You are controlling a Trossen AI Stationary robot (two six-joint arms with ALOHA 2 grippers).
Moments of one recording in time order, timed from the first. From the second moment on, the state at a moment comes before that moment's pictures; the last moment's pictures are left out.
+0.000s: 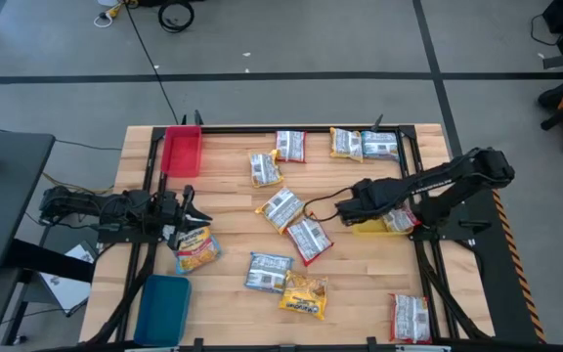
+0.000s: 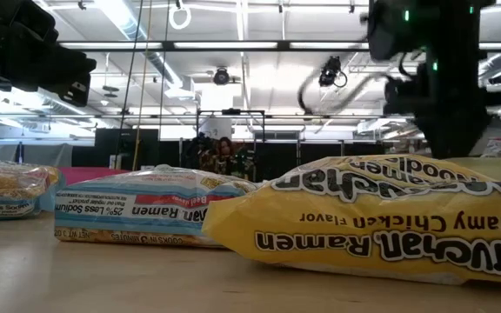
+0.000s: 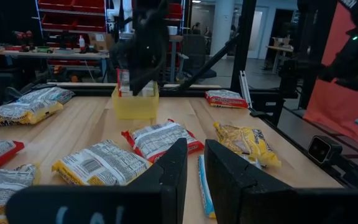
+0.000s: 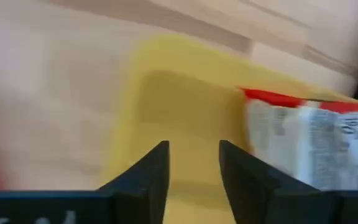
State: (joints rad) left arm -0.15 0.05 0.01 0.05 -0.02 -0.07; right arm 0.10 1.42 0.85 -1.13 0.22 1.44
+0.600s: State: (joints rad) left arm -0.15 0.05 0.01 0.05 -0.02 -0.07; right arm 0.11 1.53 0.69 -1.18 0.20 1.57
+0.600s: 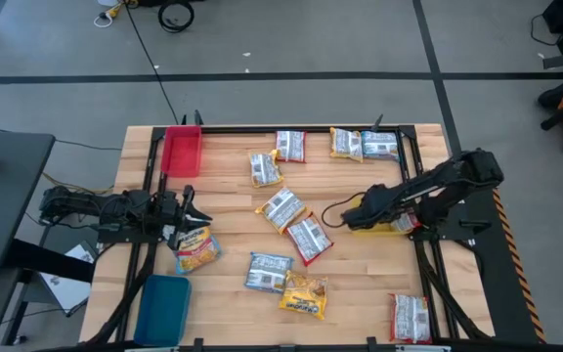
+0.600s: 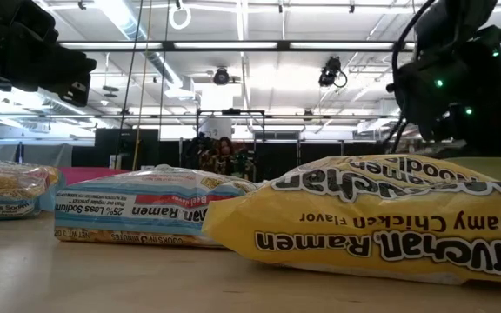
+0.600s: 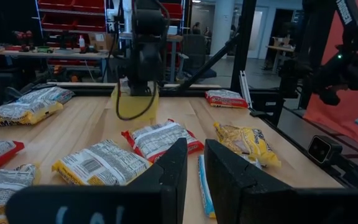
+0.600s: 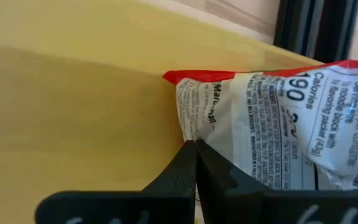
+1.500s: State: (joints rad) left arm -0.15 0.05 0.01 0.05 -0.02 -0.07; right arm 0.13 1.62 0.90 -1.44 0.24 1.36
